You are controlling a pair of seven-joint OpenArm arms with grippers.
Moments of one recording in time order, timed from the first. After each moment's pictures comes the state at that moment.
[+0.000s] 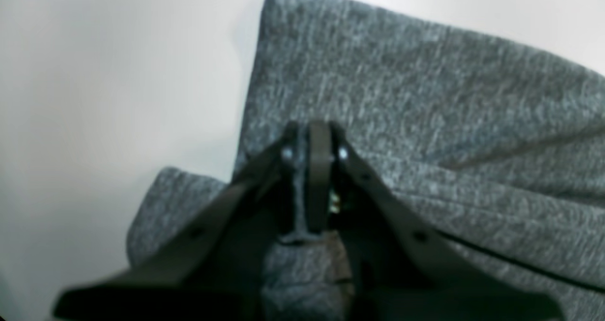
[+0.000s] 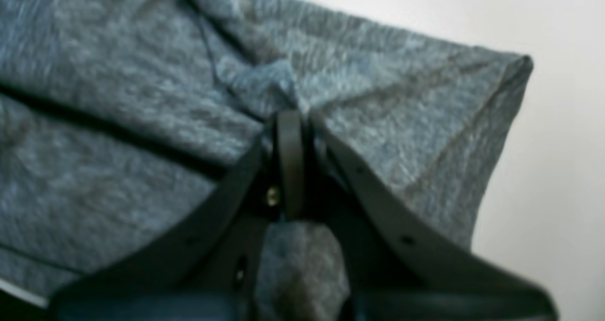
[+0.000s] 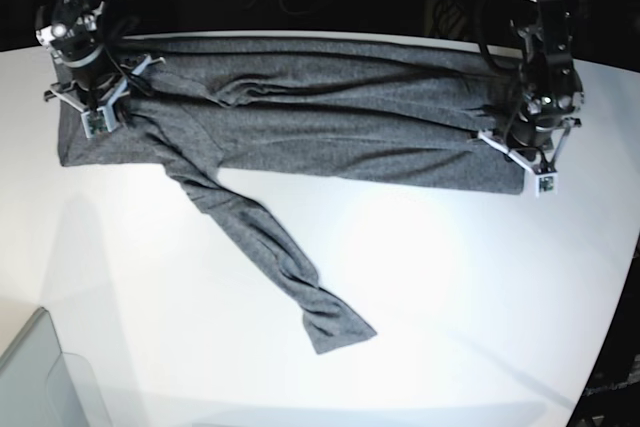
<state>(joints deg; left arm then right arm) 7.4 -10.6 -14.0 87.7 -9.8 -4.0 43.8 -19.9 0.0 33.0 100.3 -10.5 40.3 -26.8</state>
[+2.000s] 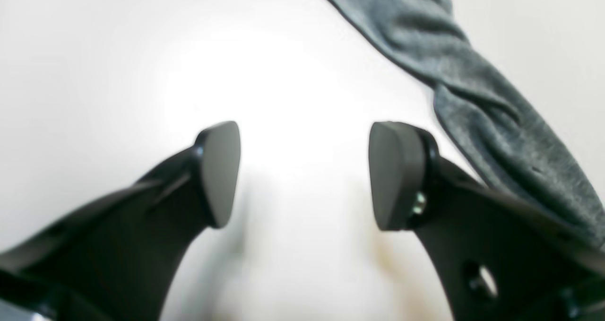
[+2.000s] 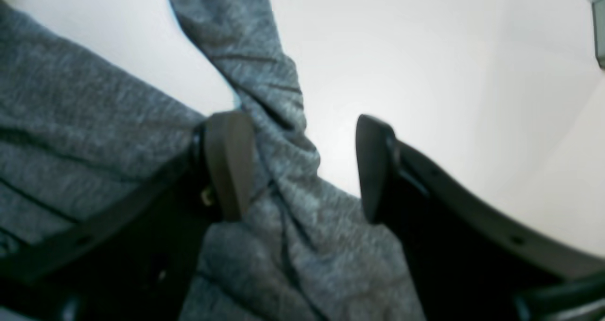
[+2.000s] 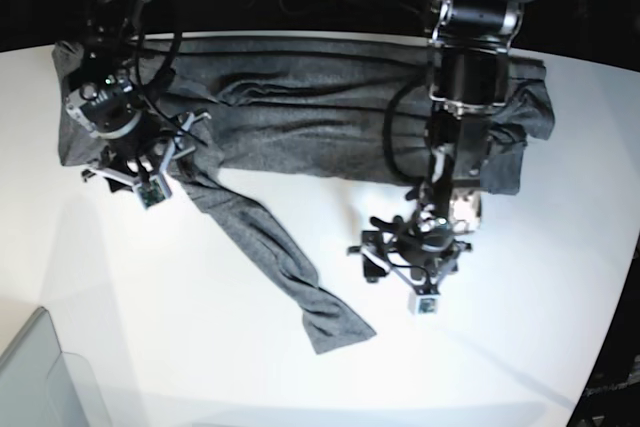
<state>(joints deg) -20.4 1.4 2.5 64.0 -9.5 -3.3 31.3 -9.2 -0.9 17.8 106.7 -10.7 40.1 -39.5</state>
